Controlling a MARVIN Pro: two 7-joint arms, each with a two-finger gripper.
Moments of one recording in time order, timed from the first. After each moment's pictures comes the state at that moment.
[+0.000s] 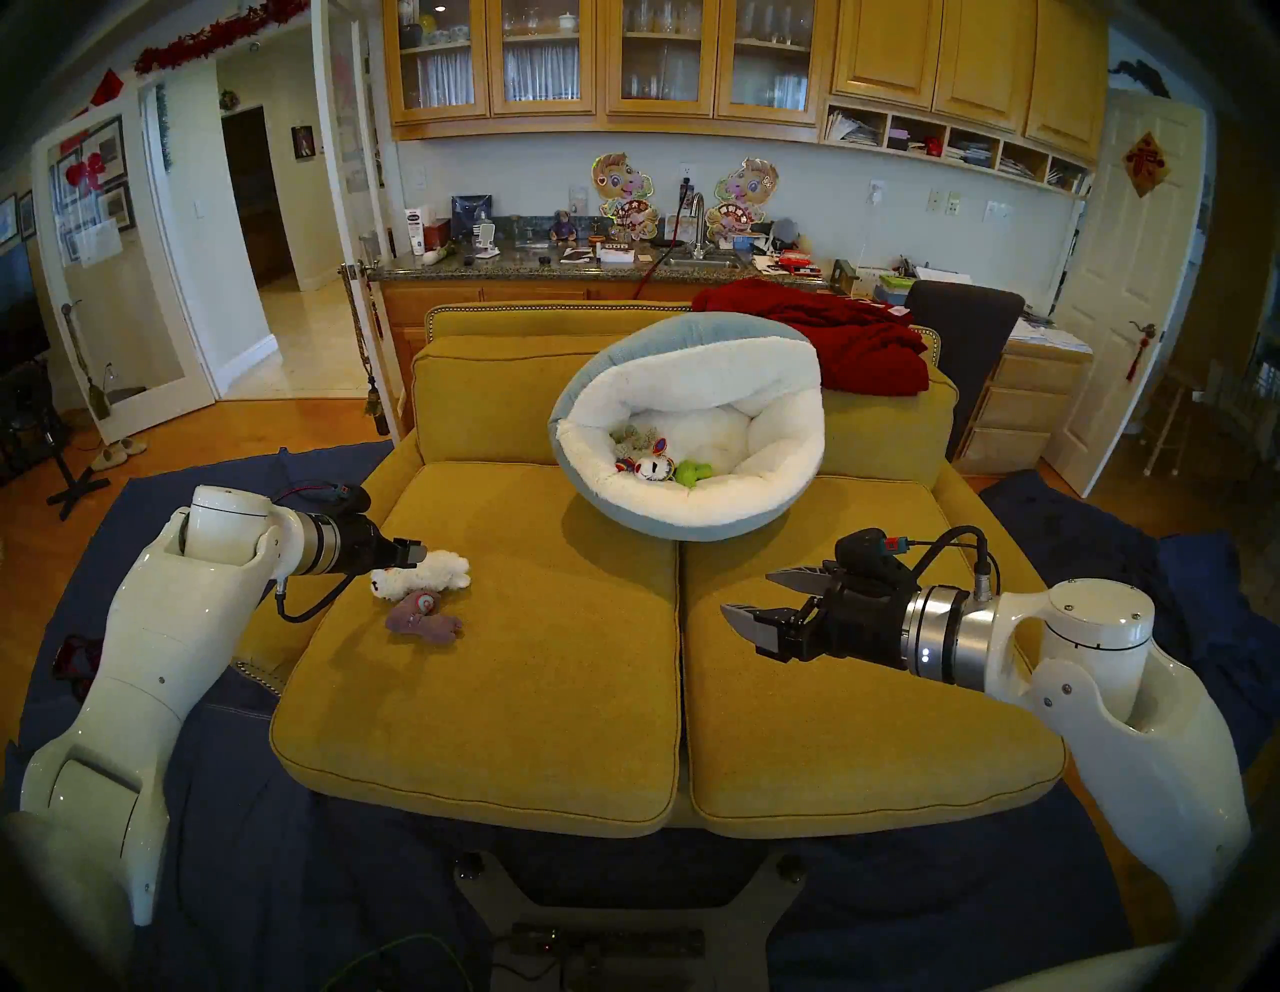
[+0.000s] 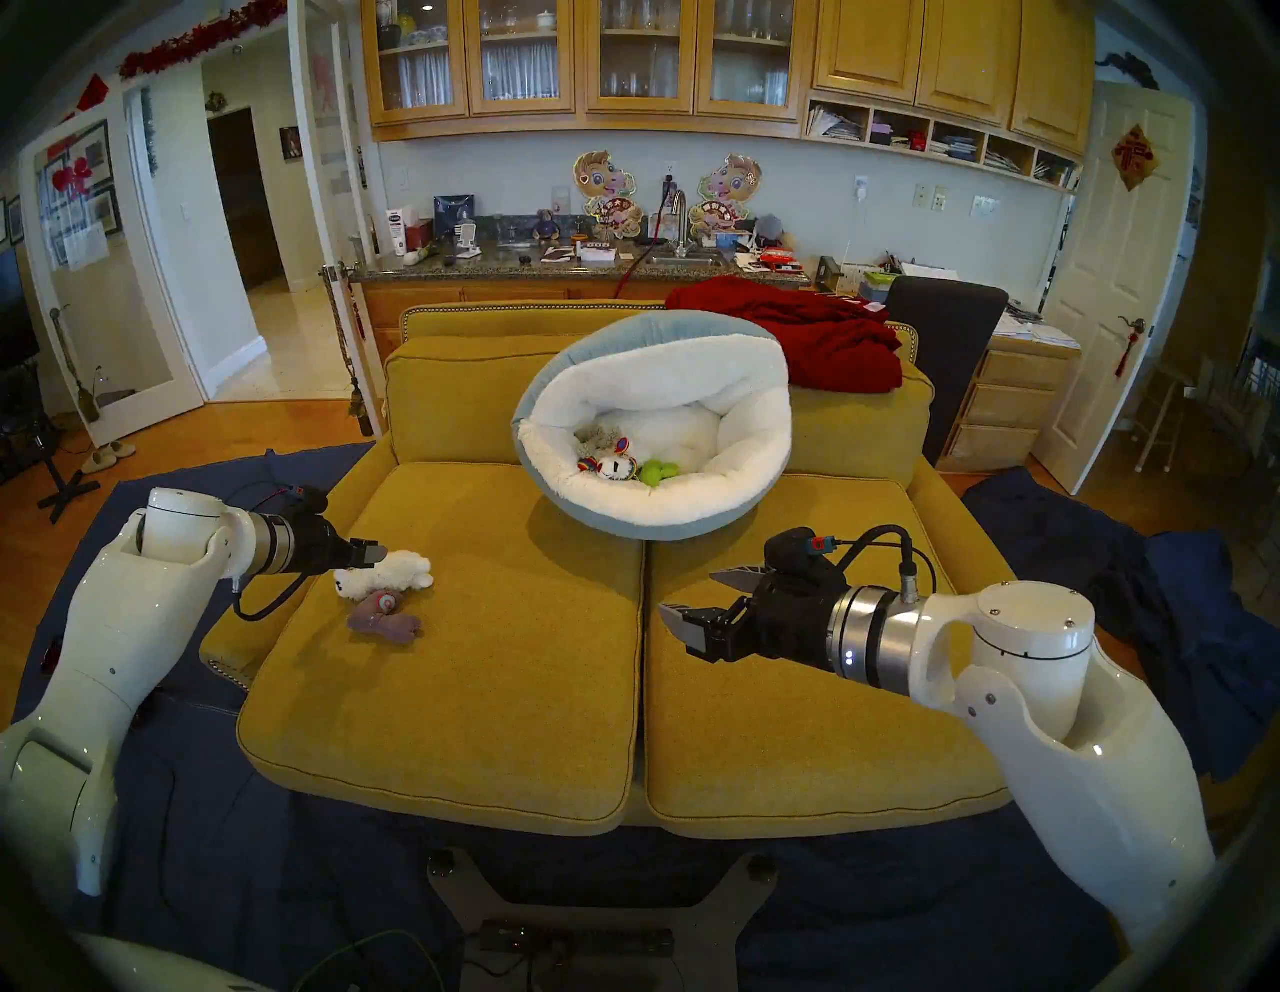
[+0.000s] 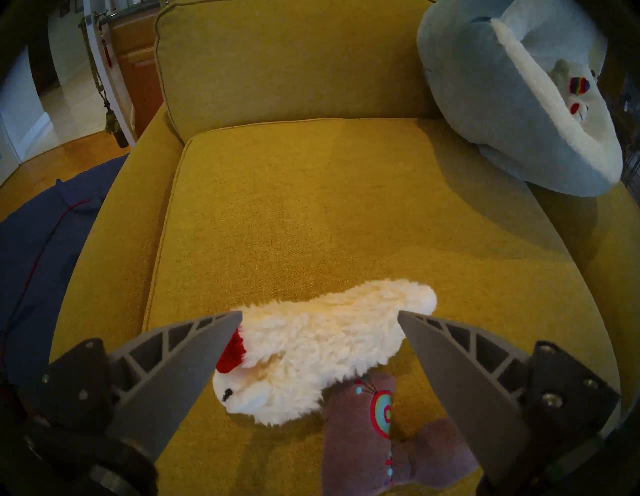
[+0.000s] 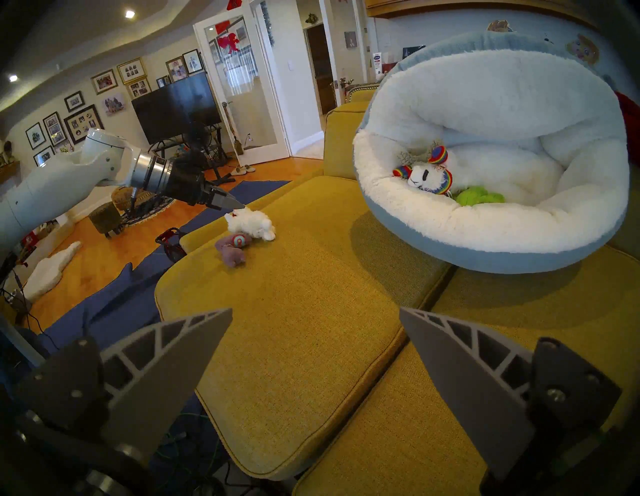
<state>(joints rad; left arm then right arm) 1.18 -0.88 -1.43 -1.21 -0.39 0.73 -0.51 -1.95 -0.74 1.67 -2.23 0.85 0.62 0.37</state>
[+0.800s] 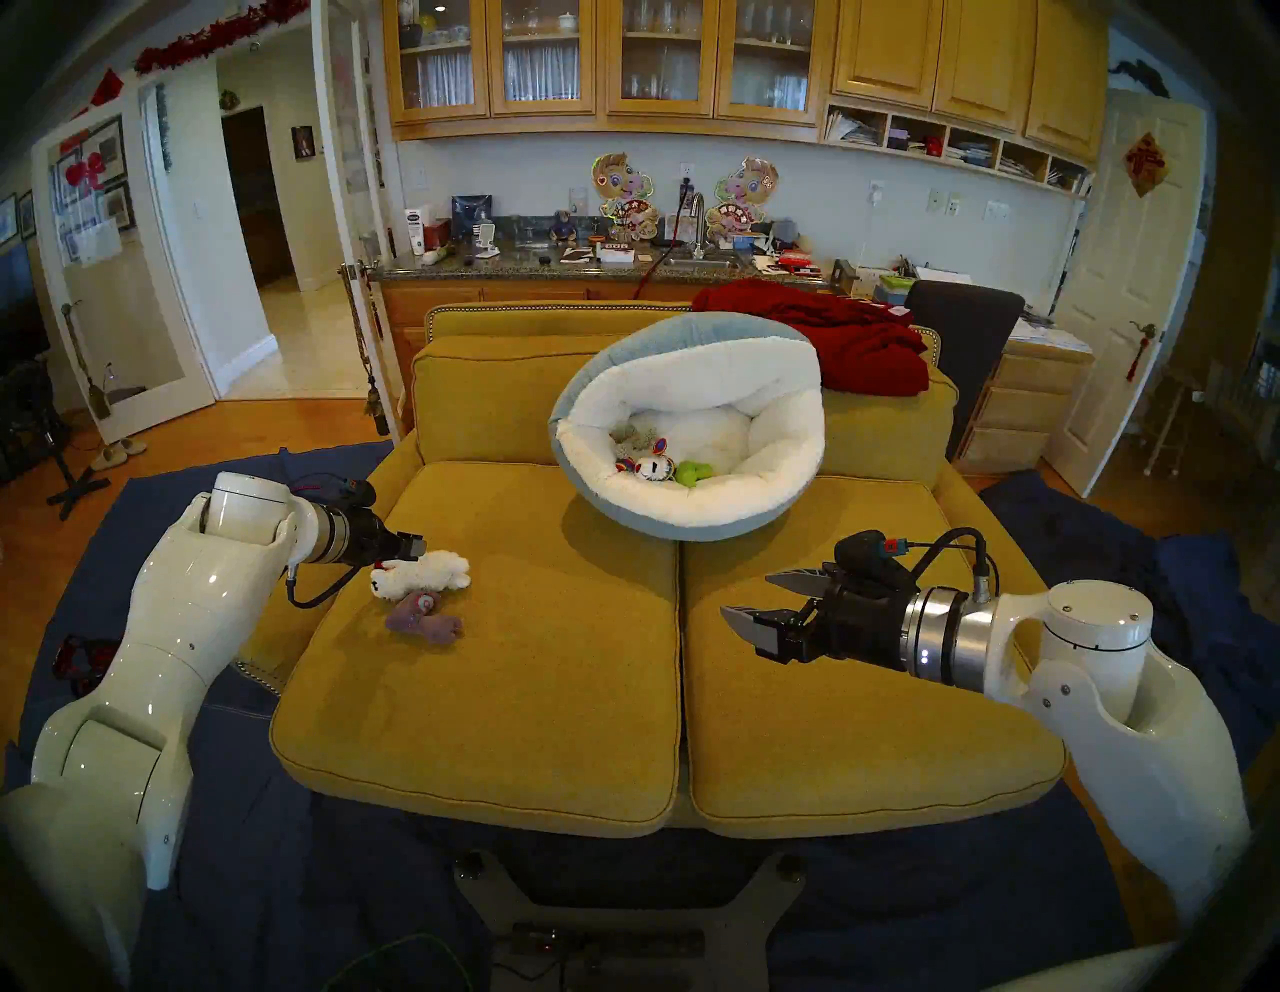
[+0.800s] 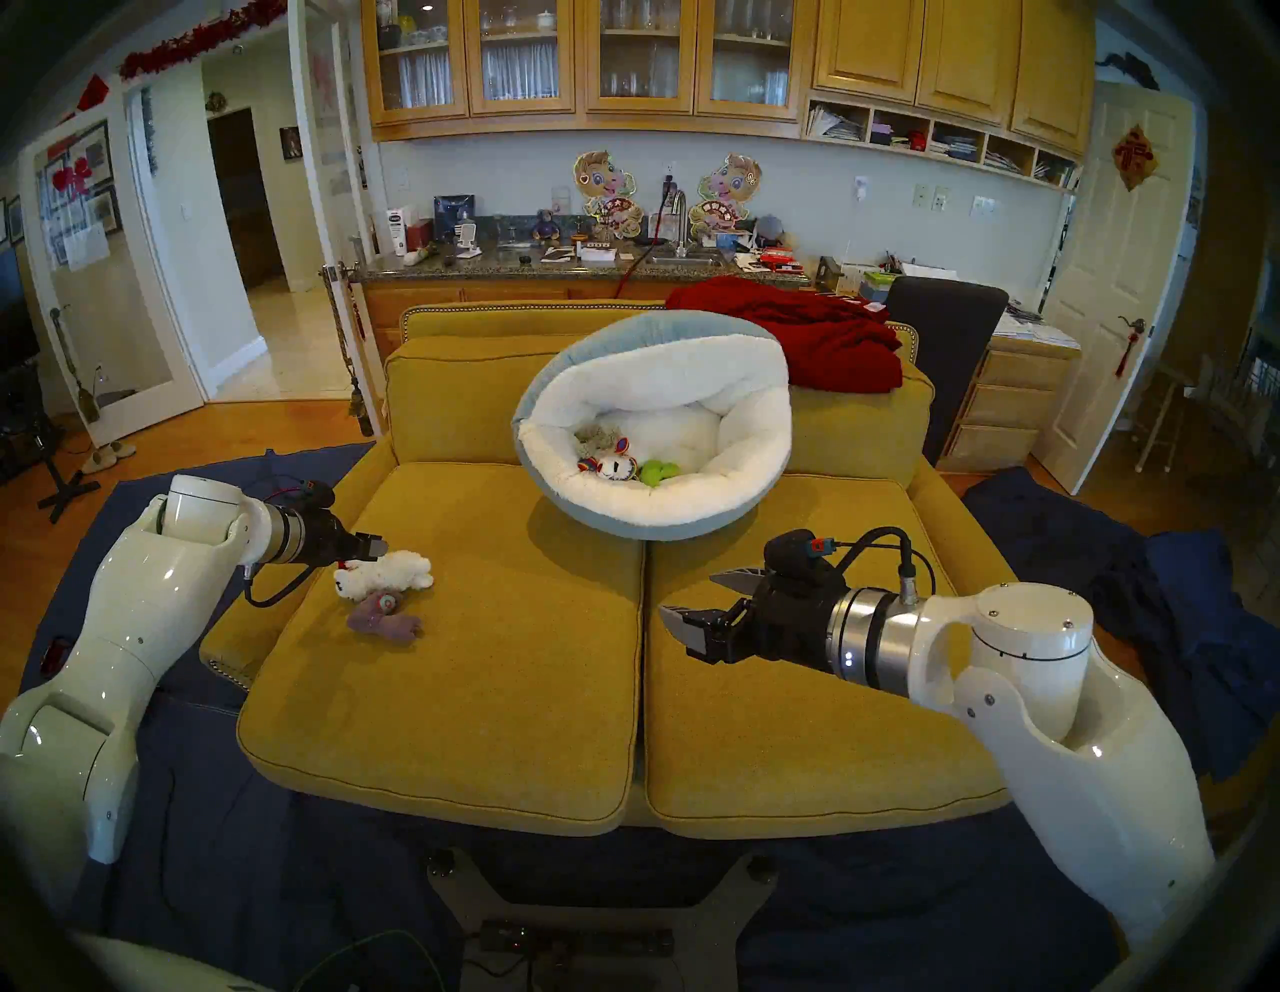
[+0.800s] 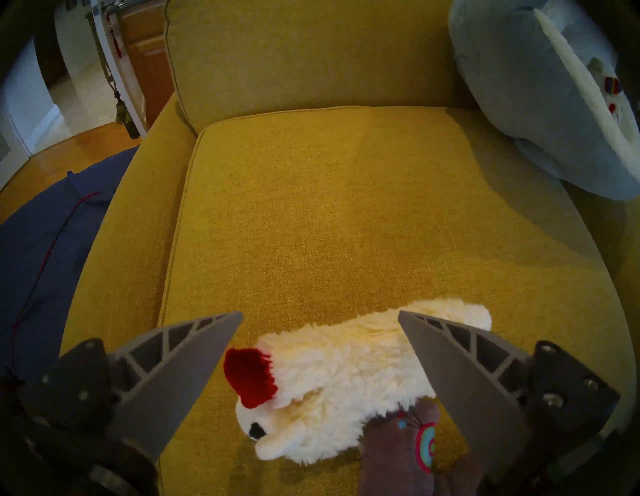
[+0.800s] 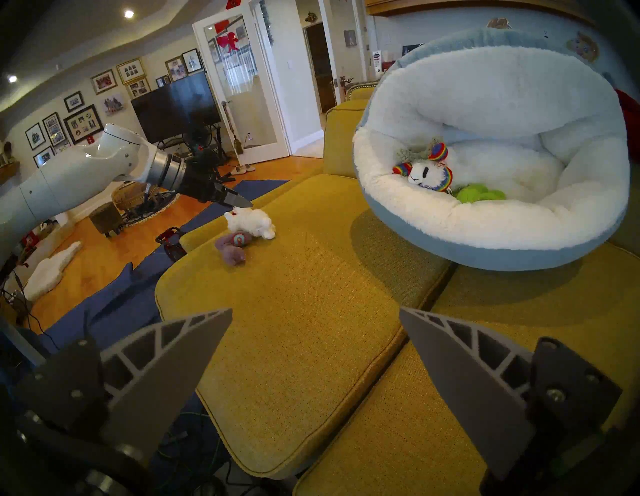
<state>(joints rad) 1.03 -0.92 -1.36 -1.02 -0.30 0.71 -0.54 -1.95 -0.74 1.67 -2.23 0.85 0.62 0.37</state>
